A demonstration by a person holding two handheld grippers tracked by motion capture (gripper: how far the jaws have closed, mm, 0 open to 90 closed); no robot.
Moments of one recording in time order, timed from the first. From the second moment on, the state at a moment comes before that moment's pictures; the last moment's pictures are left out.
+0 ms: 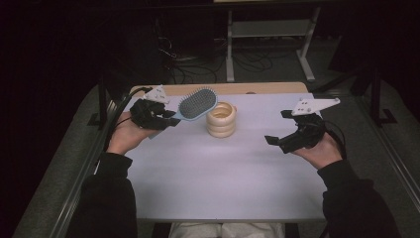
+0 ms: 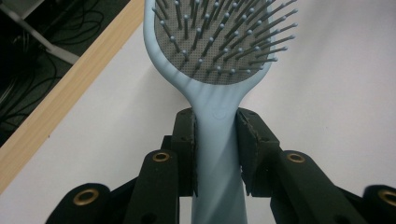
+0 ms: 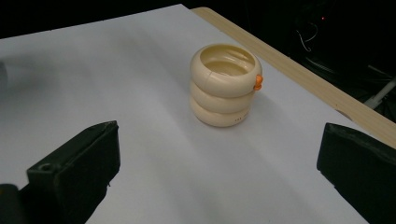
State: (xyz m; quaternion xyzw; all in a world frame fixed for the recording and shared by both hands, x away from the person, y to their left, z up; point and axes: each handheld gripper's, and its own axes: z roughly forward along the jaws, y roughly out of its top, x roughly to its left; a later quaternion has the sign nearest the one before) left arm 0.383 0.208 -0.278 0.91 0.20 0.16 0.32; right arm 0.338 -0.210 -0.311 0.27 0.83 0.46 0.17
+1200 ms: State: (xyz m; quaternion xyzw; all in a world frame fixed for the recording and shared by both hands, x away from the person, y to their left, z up) left arm 0.387 0.177 -0.292 0.89 0.19 0.17 0.37; right arm 0.372 -0.179 -0.283 0.26 0.83 0.47 0.15
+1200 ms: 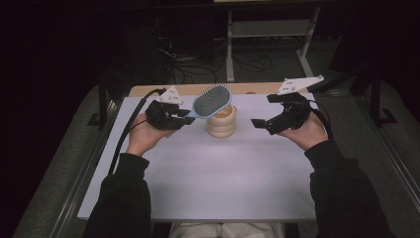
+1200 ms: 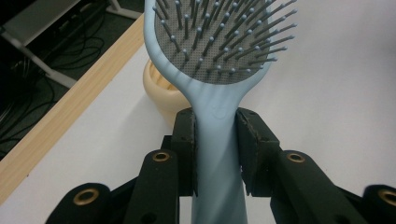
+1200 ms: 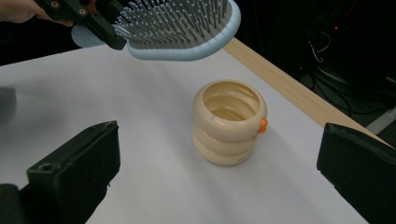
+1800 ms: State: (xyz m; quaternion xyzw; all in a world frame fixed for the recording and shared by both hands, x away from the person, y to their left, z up) left arm 0.389 0.160 -0.306 0.88 0.17 0.16 0.40; right arm 0.390 -0.163 -0.292 0.26 0.83 0.48 0.13
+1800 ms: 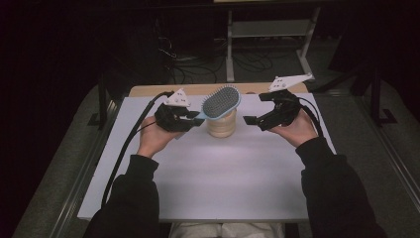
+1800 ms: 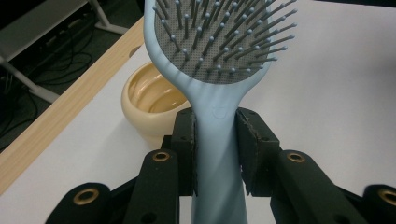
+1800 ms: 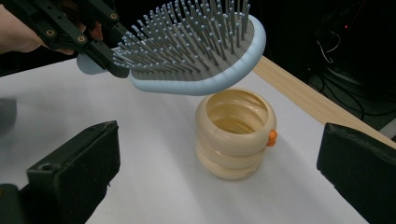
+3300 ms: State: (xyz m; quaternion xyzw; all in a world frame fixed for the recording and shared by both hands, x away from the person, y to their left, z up) left arm 0.384 0.133 -0.332 0.88 0.11 0.17 0.43; right arm 0.420 -0.139 -0.297 0.29 0.80 0.52 -0.08
